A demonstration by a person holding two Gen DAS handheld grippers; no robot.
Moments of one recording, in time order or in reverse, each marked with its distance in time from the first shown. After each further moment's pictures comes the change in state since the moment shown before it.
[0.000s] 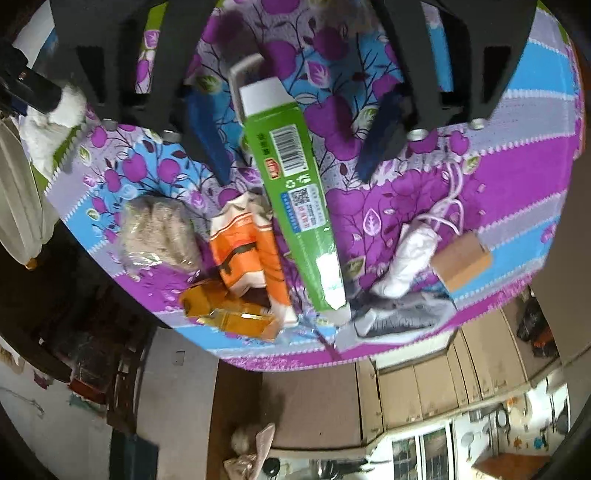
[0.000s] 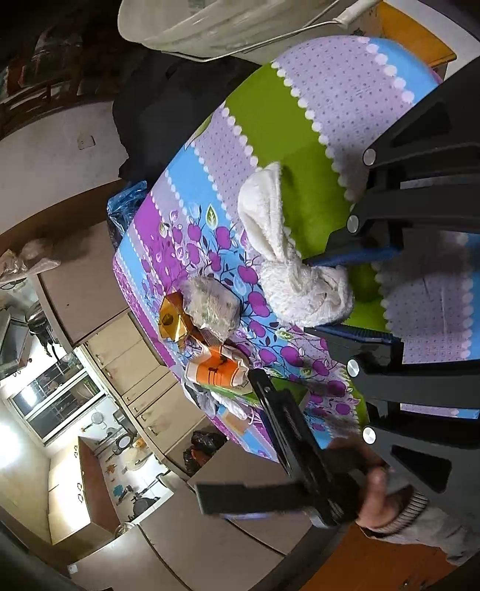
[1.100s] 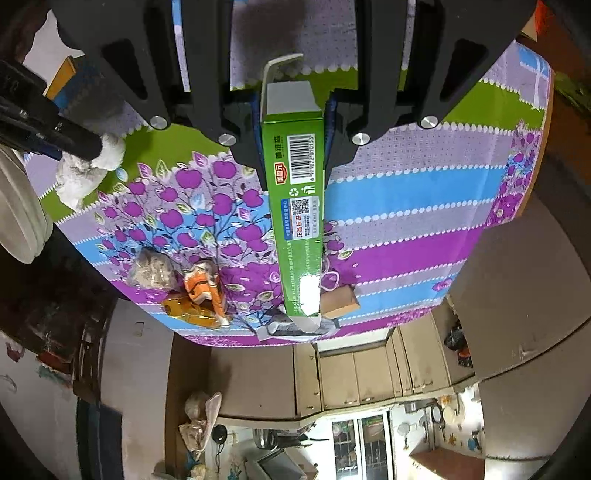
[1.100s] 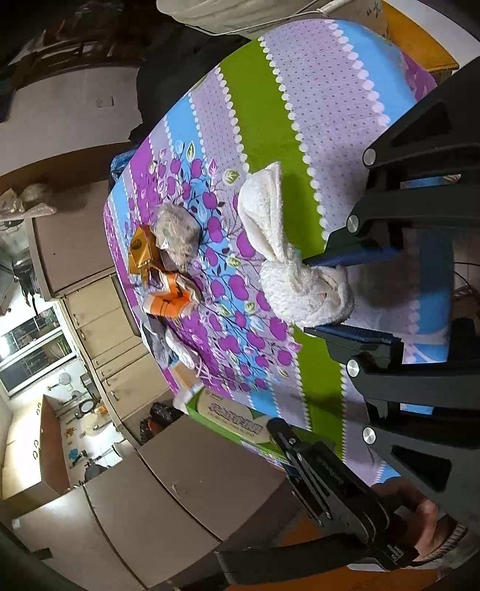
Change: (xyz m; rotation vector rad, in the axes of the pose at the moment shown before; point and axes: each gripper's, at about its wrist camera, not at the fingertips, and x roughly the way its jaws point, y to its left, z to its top) left arm -0.119 0.018 -0.090 -0.097 -0.125 0.199; right arm -0.020 0.063 -0.045 -0.197 0.075 0.034
